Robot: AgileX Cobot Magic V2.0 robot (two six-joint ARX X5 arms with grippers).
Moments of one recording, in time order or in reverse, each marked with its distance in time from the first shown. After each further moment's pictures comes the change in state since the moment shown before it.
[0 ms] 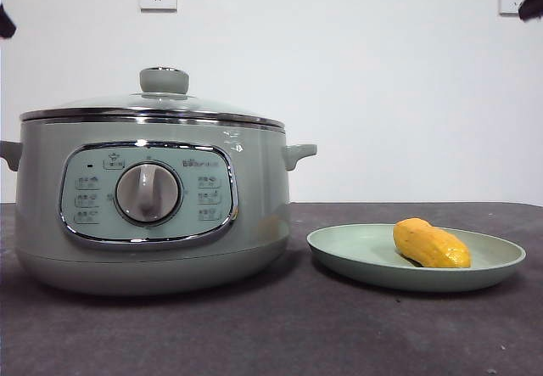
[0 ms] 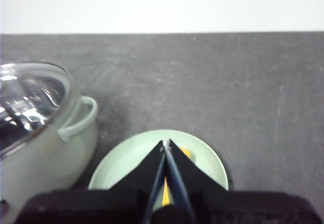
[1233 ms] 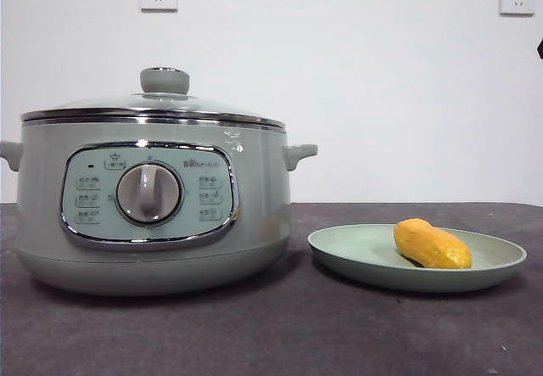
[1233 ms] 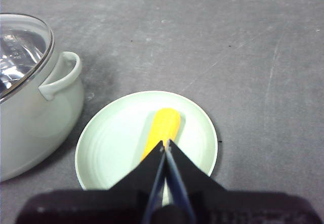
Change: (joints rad) left arm 0.402 -0.515 -0.455 0.189 0.025 0.068; right arm 0.000 0.000 0.000 -0.138 0.005 0.000
